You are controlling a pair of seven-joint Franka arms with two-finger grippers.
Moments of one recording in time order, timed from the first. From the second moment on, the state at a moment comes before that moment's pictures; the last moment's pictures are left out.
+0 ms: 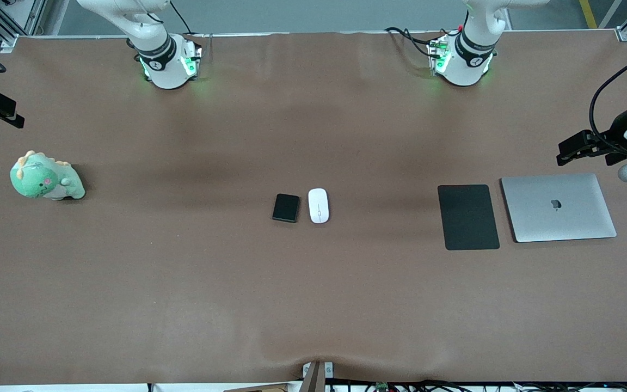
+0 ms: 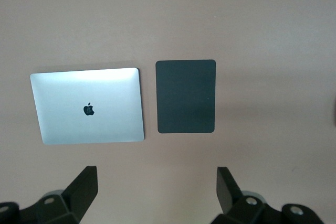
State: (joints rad) left arm -0.04 0.08 0.00 -1.52 0.00 1.57 -0.02; right arm -0.03 0.00 -0.06 -1.45 0.01 1.38 -0.13
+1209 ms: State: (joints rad) left arm -0.05 0.07 0.00 -1.52 -0.01 1.57 -0.06; right arm -0.03 0.01 -0.05 -1.45 0.01 1.38 -0.13
